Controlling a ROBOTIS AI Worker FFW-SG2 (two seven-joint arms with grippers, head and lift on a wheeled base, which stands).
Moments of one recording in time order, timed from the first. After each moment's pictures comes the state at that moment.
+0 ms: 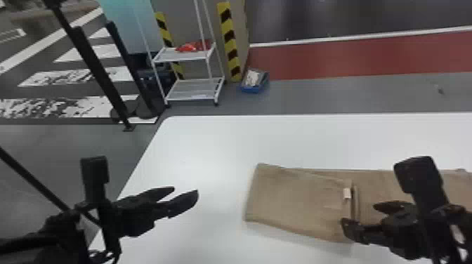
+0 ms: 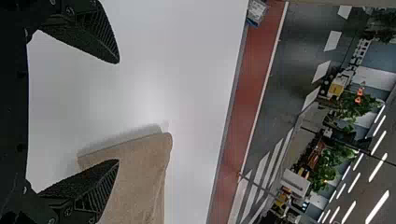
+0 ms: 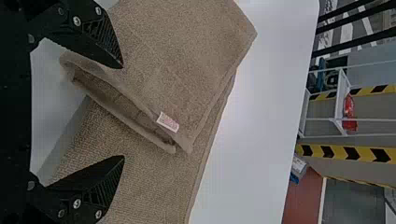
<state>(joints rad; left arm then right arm) 0.33 0.13 0.50 -2.31 0.25 1.12 -0.72 0.14 0.00 0.19 -2.11 0.45 1.11 0.72</state>
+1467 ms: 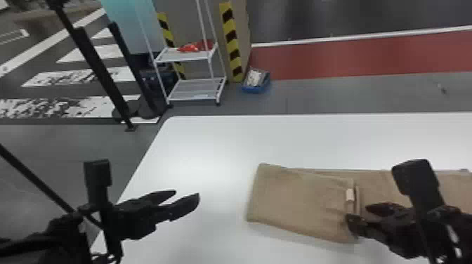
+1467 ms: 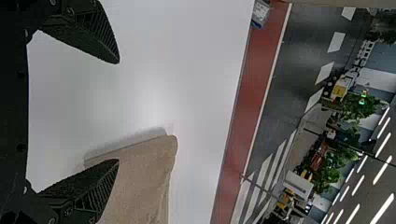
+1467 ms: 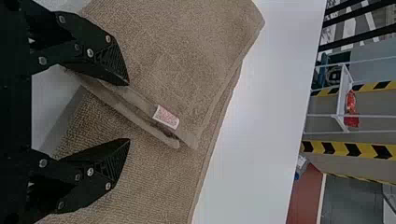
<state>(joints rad) 0.34 0.13 0.50 -2.30 0.25 1.11 -0.71 0.12 0.00 0.19 -2.03 0.43 1.05 0.67</state>
